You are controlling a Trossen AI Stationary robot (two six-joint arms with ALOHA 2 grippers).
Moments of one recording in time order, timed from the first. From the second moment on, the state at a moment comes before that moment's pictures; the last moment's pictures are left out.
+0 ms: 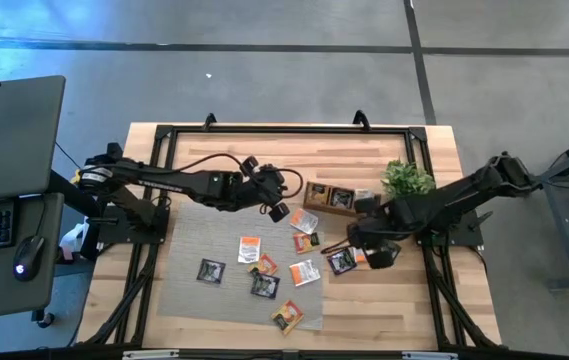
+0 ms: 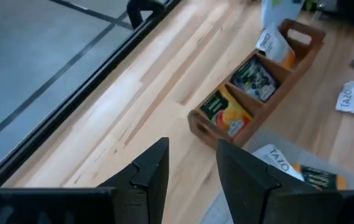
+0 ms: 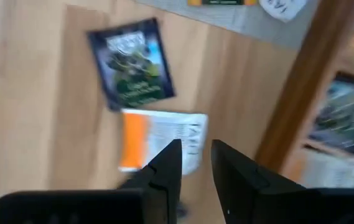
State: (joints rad) left arm -0.07 1.56 1.27 -0.46 -0.59 -0.34; right arm 0.32 1.36 0.97 -0.96 0.10 0.16
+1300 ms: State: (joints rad) left arm -0.07 1.56 1.27 -0.47 -0.59 -0.35; right arm 0.19 1.36 0.53 -0.55 0.02 0.23
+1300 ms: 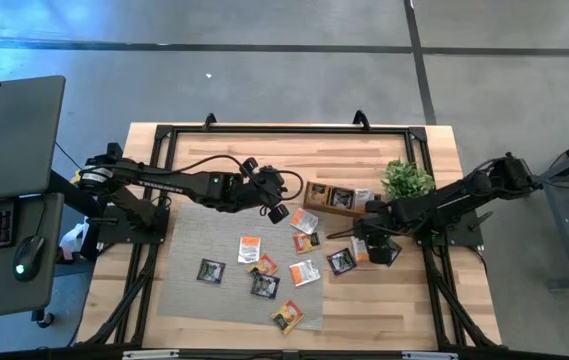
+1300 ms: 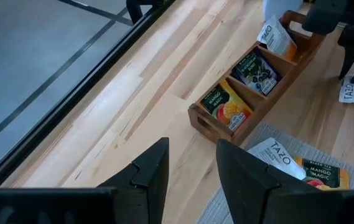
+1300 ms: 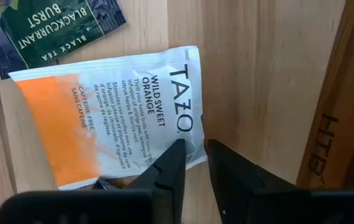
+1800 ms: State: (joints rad) left arm -0.07 1.56 1.27 -0.47 -0.59 -0.34; right arm 0.19 1.37 0.77 -0.71 0.08 0.26
